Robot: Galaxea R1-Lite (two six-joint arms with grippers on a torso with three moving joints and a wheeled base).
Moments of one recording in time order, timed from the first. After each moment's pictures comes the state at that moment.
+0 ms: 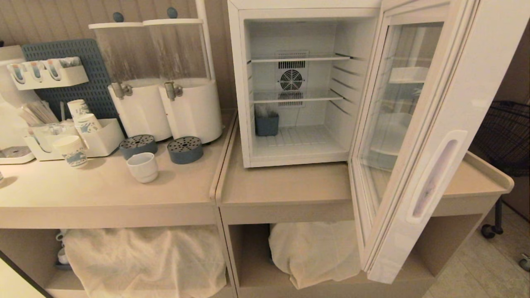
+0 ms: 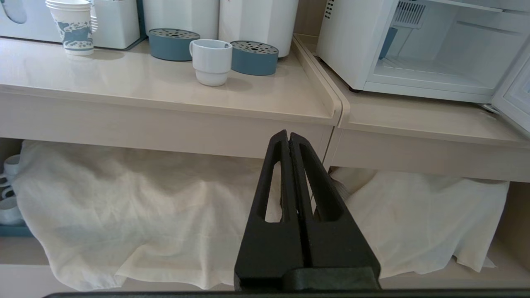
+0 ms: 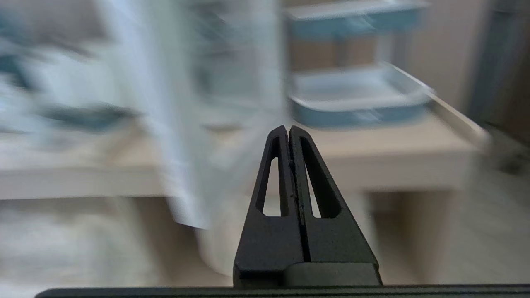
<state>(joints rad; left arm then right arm) 0.00 0.00 0.00 -0.14 -0.01 -0.16 0.01 0.08 -0.63 0.36 0.14 0.11</state>
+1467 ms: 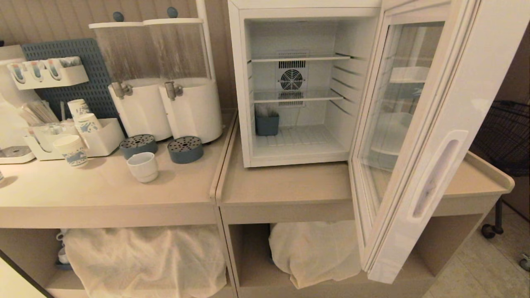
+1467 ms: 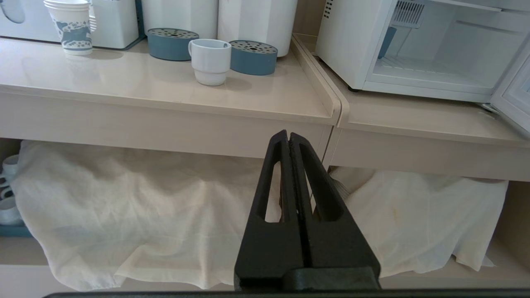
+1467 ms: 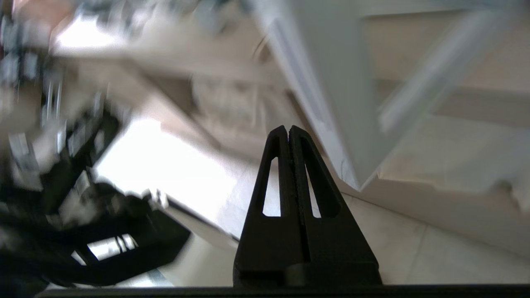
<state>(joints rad) 0.00 0.00 0.00 -0.14 -0.01 -0.16 0.39 0.84 -1.11 0.56 0.29 0.32</state>
